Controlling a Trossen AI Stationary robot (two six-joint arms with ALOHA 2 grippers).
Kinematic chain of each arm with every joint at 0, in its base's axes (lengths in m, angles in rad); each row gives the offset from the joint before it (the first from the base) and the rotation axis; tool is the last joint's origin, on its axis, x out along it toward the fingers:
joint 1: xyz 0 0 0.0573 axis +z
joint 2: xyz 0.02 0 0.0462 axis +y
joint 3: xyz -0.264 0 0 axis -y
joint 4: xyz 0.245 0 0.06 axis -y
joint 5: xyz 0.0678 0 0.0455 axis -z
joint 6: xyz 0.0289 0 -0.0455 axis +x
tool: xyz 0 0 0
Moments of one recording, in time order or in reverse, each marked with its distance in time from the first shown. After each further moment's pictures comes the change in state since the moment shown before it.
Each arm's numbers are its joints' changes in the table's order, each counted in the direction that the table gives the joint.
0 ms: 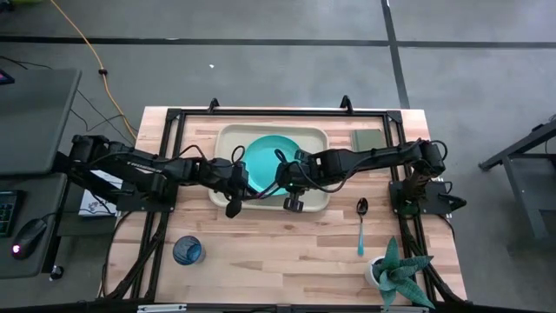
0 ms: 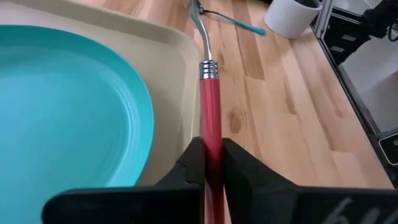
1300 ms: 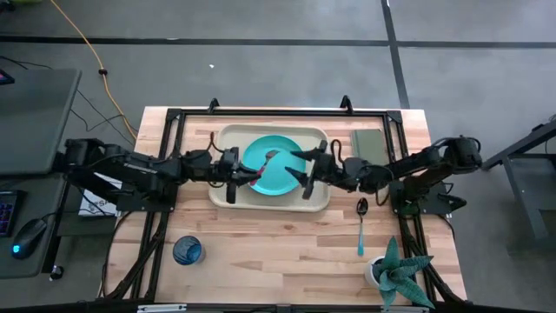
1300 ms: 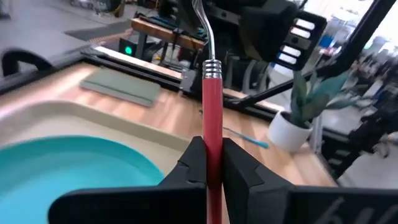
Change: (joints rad) left arm 0.096 -0.067 -0.194 0.587 -0.078 -0.076; right arm -0.039 -0.338 -1.063 1.925 0.151 -0.278
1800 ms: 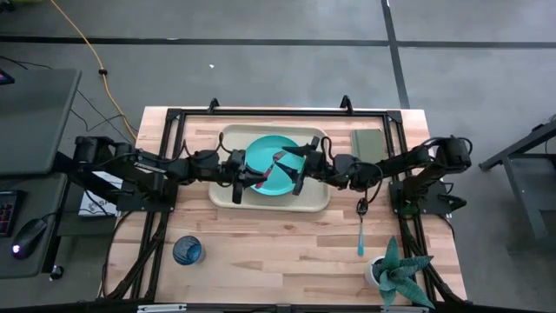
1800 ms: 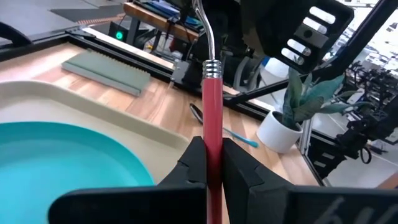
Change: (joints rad) left arm 0.006 0.119 0.046 0.048 0.045 -0.080; right arm -0.034 0.097 0.106 0.009 -0.007 -0.063
